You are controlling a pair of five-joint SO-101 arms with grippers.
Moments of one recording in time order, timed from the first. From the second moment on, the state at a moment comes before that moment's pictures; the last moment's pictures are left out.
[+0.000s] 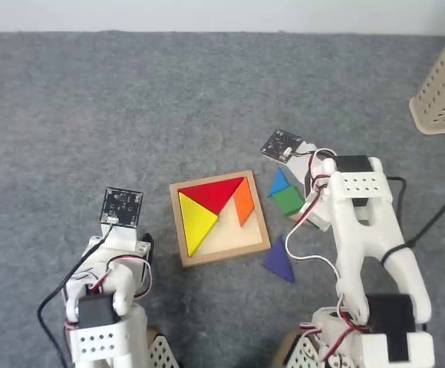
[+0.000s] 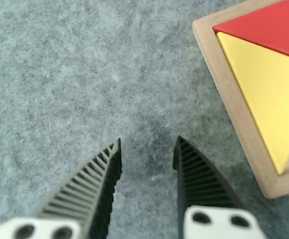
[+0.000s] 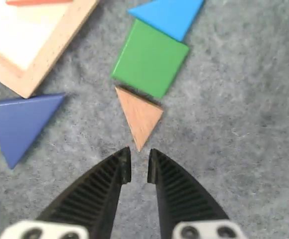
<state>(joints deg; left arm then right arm) -14.1 -103.5 97.3 72.0 -11.1 -6.6 -11.5 34.3 67.6 50.3</state>
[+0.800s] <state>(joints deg) -14.1 -103.5 97.3 72.0 -11.1 -11.0 1.7 34.3 59.3 56.2</state>
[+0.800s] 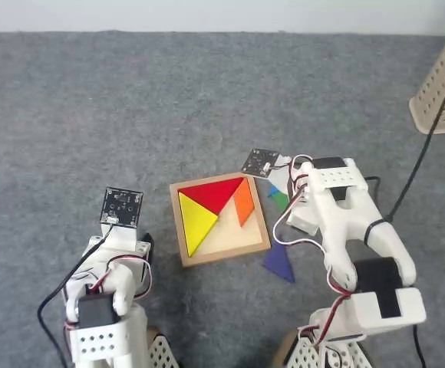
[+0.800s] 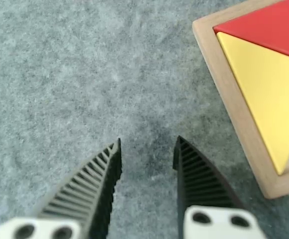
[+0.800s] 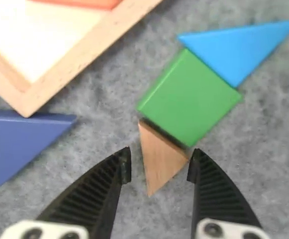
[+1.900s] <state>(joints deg) -14.1 -103.5 97.3 72.0 -11.1 -13.8 -14.5 34.5 67.3 54.4</state>
